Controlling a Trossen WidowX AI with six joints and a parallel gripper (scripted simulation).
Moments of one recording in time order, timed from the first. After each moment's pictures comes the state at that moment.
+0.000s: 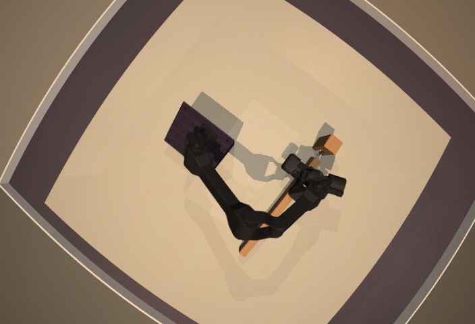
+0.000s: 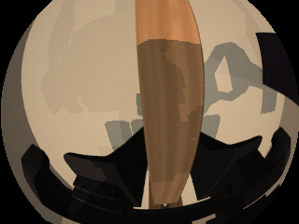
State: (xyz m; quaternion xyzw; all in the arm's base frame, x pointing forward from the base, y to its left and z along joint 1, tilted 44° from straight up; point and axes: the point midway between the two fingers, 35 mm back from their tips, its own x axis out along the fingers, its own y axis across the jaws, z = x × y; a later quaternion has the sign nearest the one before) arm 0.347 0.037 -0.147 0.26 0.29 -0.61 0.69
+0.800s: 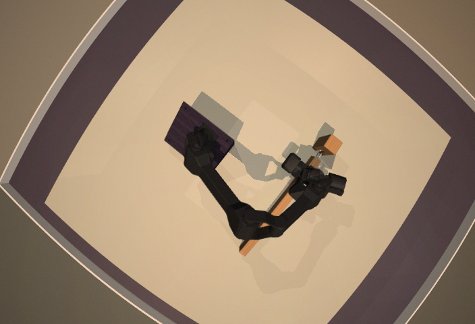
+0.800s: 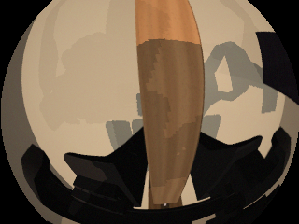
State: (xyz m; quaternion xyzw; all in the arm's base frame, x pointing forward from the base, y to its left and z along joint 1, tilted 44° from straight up) arm 0.346 0.038 -0.149 0.26 0.29 -0.61 0.69
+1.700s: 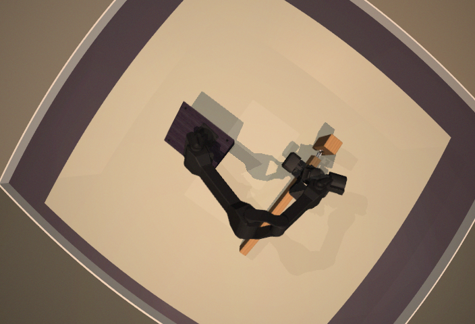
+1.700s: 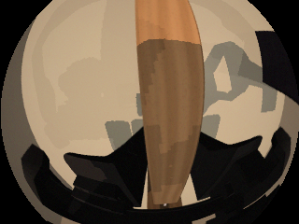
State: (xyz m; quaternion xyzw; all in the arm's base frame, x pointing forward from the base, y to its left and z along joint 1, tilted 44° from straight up) arm 0.345 0.040 -0.151 0.26 0.29 -0.61 0.69
